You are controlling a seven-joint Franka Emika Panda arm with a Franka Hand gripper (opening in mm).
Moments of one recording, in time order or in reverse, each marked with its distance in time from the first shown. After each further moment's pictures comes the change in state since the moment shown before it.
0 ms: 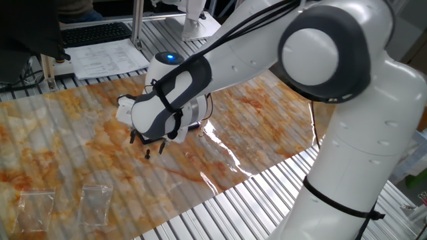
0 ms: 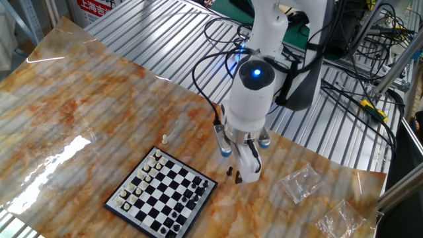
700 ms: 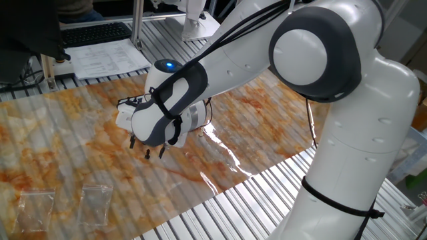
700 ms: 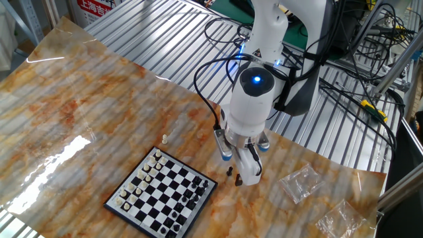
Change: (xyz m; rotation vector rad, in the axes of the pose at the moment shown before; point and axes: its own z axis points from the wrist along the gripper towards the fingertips) arm 0.005 -0.004 0.016 0.000 -0.009 -0.031
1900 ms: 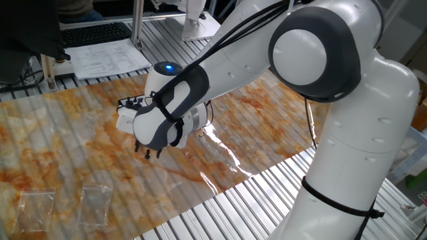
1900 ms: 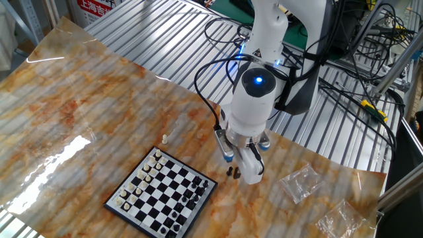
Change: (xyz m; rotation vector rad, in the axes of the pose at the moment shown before) arm 0.002 -0.003 0.002 0.006 0.000 -0.023
